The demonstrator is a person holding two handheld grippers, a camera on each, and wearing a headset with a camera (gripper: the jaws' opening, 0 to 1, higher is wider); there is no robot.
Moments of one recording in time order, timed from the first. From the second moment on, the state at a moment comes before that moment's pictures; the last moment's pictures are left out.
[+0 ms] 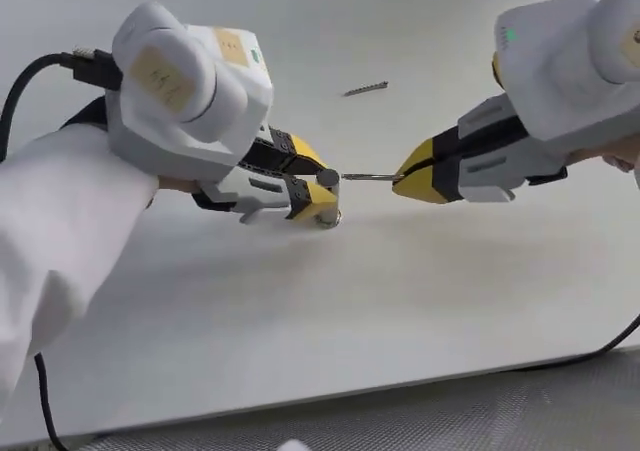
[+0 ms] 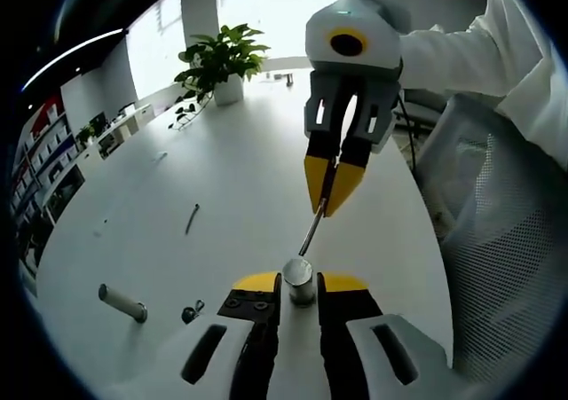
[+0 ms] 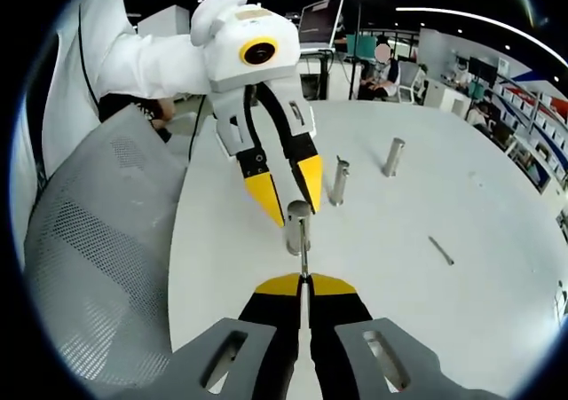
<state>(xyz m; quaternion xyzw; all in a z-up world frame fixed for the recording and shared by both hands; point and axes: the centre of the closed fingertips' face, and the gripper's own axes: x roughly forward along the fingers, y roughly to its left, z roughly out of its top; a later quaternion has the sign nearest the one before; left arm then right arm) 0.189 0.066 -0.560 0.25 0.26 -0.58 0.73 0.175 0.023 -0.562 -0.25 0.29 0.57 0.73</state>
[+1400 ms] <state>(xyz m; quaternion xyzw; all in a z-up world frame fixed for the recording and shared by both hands) 0.183 0.060 -0.563 0.25 0.28 -0.58 0.72 0.188 0.062 -0.572 -0.37 0.24 0.61 0.66</state>
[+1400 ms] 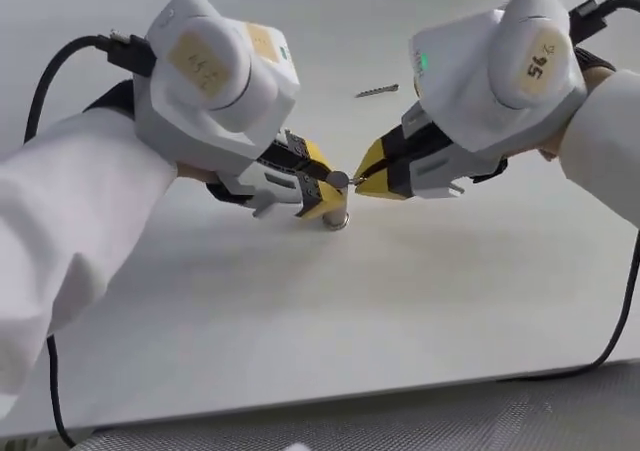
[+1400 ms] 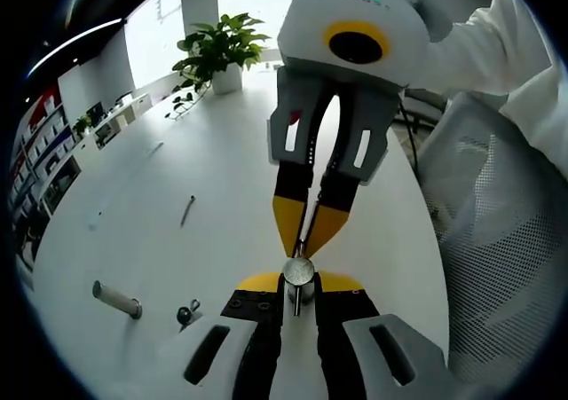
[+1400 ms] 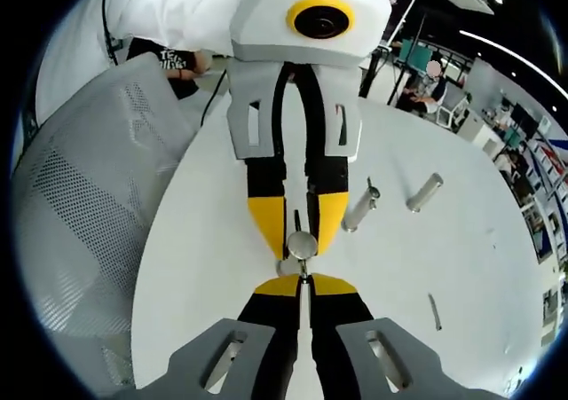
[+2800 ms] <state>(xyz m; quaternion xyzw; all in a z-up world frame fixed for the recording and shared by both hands) 0.140 0.099 -0.548 0.10 0.28 -0.58 0.76 0.181 0.076 -0.565 -0.28 0.26 0.62 0.69</state>
